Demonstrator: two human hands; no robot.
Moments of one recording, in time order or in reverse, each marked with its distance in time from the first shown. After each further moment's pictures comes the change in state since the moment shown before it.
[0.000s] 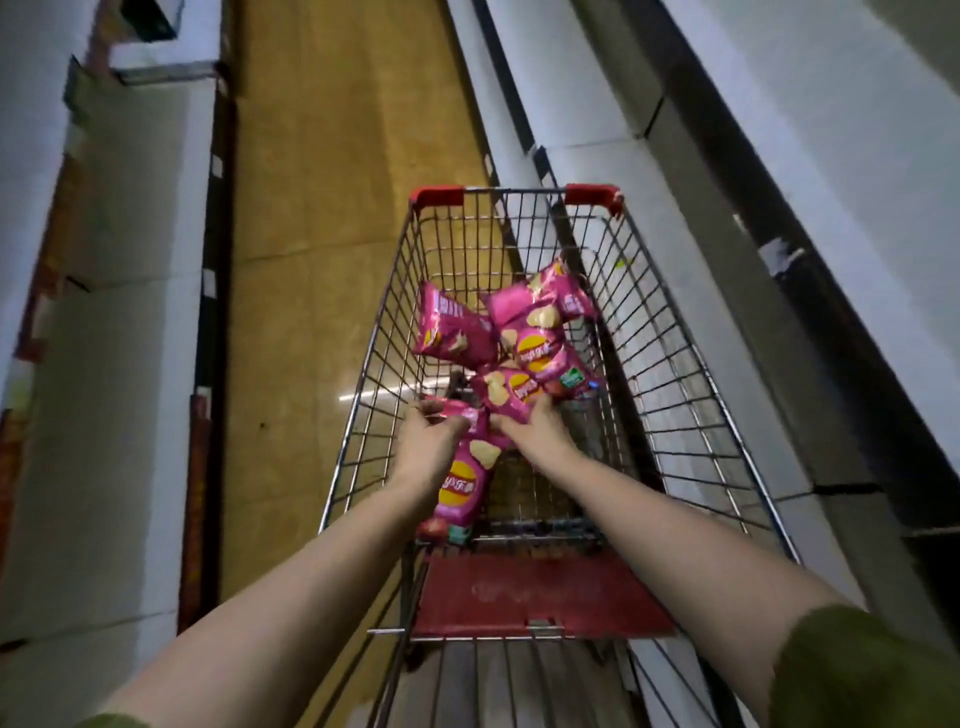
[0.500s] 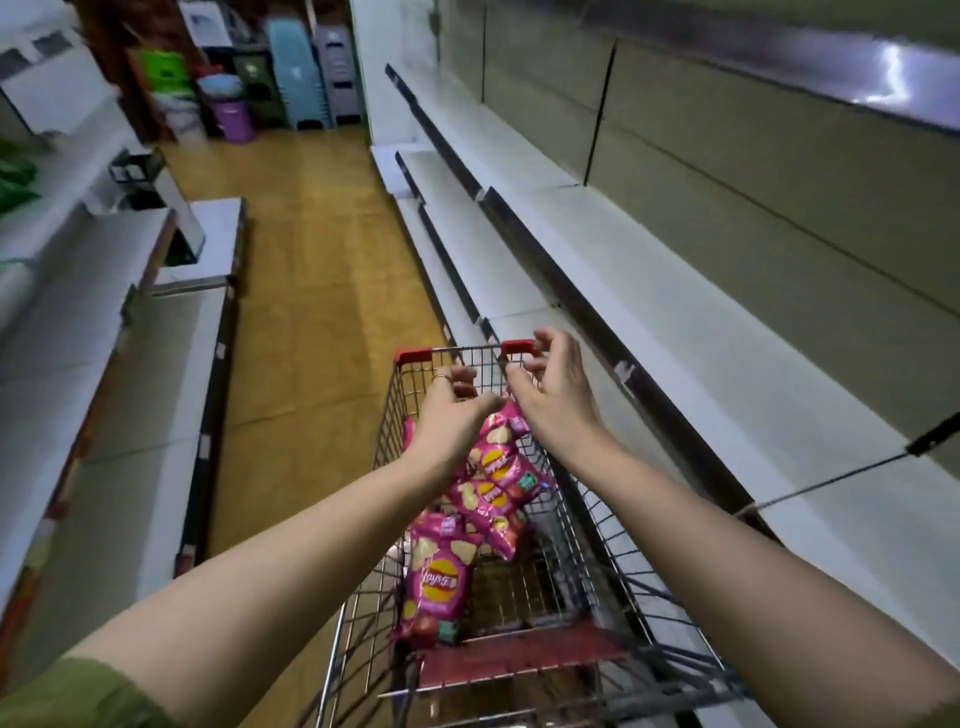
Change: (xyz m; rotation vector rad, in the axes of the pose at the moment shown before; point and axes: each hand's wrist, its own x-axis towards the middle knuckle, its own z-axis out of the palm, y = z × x) left_hand -0.165 0.120 -0.007 0.064 -0.204 0.598; right_hand -0.212 -0.153 -0.137 0.057 0.490 -0.578
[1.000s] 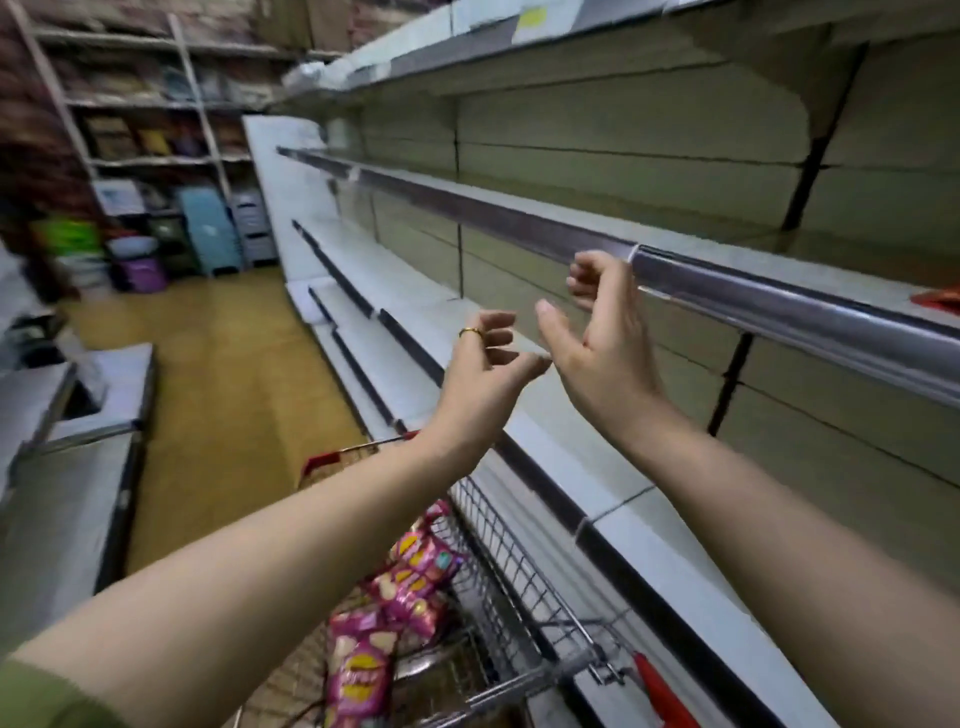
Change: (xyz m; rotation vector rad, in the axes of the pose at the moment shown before) left_hand -0.143 0.142 0.126 -0.097 -0.295 0.473; right_hand -0.106 -0.070 -0.224 -0.045 0.552 -0.376
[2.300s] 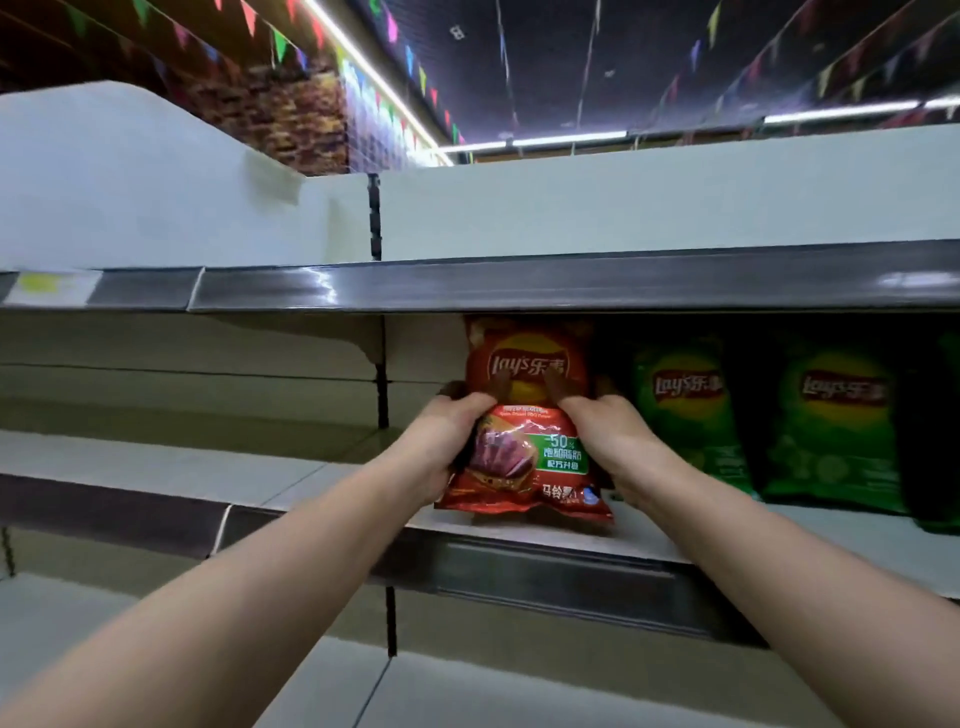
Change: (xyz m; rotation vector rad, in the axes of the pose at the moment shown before) left_hand 0.068 0.128 0.234 -0.228 -0.815 -0.130; right_hand 0.036 -0.005 -0.263 -0.151 0.480 0.784
